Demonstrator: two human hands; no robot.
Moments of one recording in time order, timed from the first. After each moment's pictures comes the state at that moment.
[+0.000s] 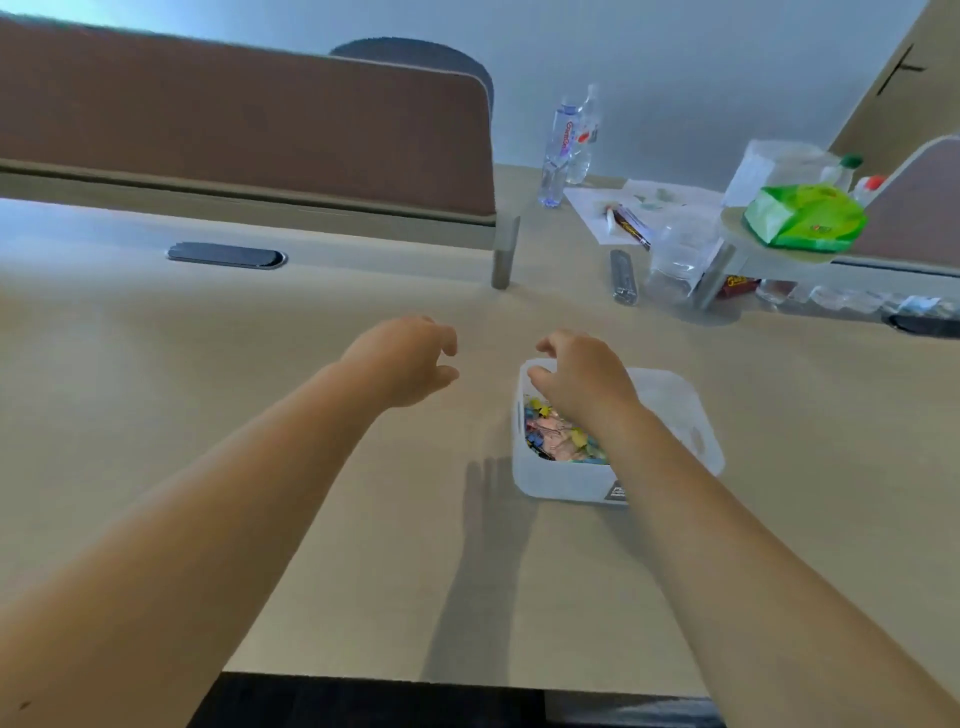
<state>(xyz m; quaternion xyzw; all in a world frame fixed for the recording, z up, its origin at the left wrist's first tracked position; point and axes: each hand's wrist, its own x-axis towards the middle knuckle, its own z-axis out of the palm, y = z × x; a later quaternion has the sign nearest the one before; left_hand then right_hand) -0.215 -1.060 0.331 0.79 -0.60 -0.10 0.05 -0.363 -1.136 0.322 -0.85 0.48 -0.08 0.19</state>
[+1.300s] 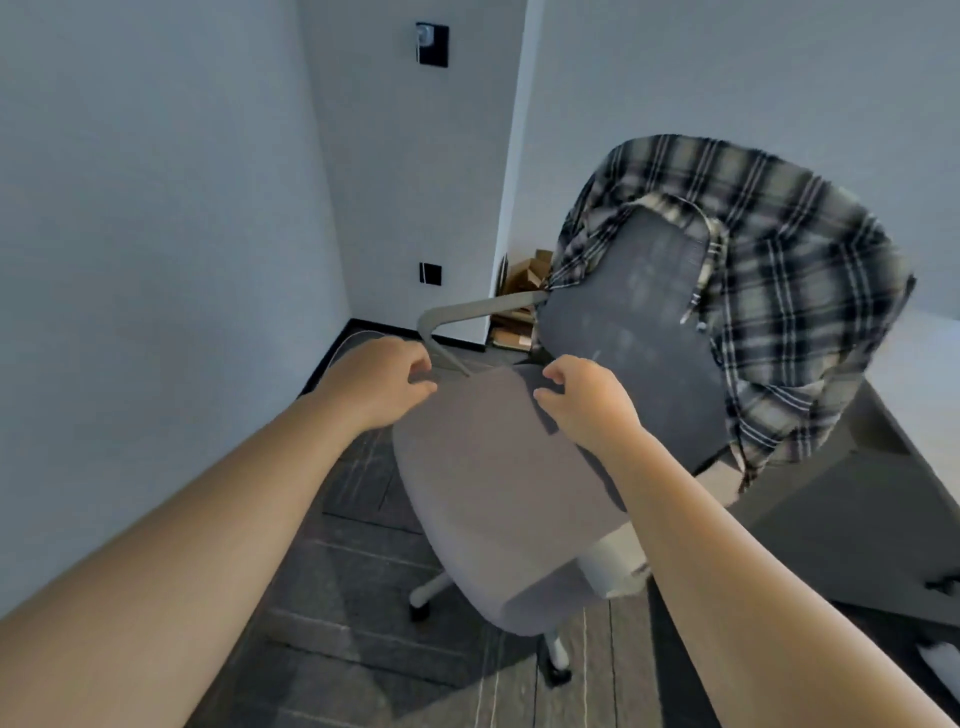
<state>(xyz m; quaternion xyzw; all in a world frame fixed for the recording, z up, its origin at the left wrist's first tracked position) -0.262 -0.116 0.318 0.95 0.24 0.00 0.20 -0.148 -0.273 0.308 -0.93 -0.29 0.12 0.20</state>
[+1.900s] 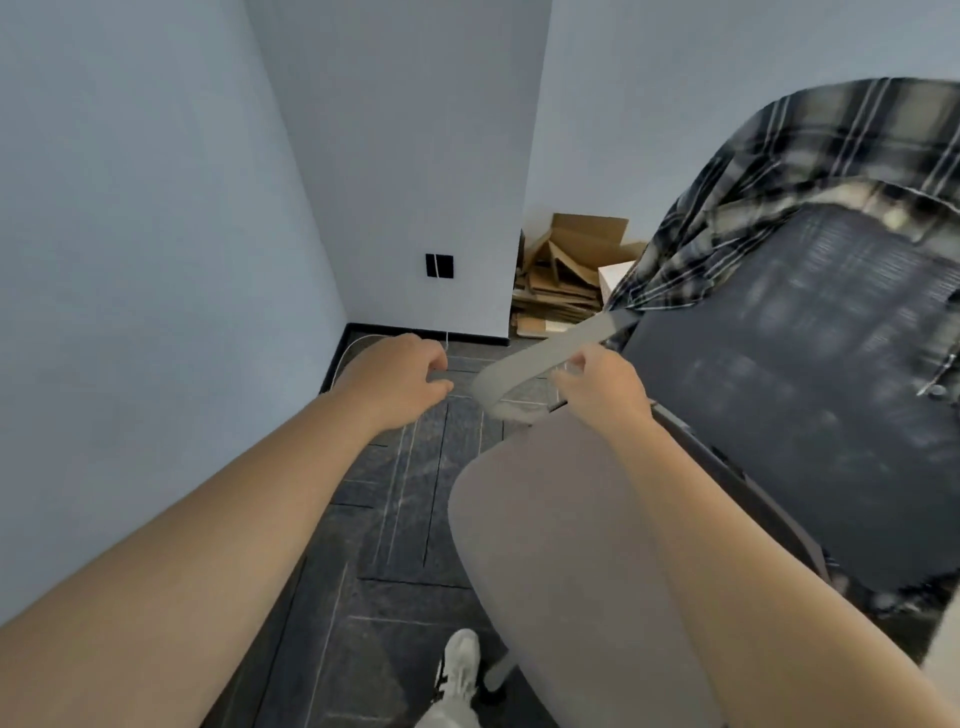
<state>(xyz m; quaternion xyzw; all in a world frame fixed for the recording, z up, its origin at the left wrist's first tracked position) -0.091 0.136 0.255 0.97 0.18 -0.07 0.18 0.008 -0.024 0.236 -0.94 -0.14 0.17 0.27</state>
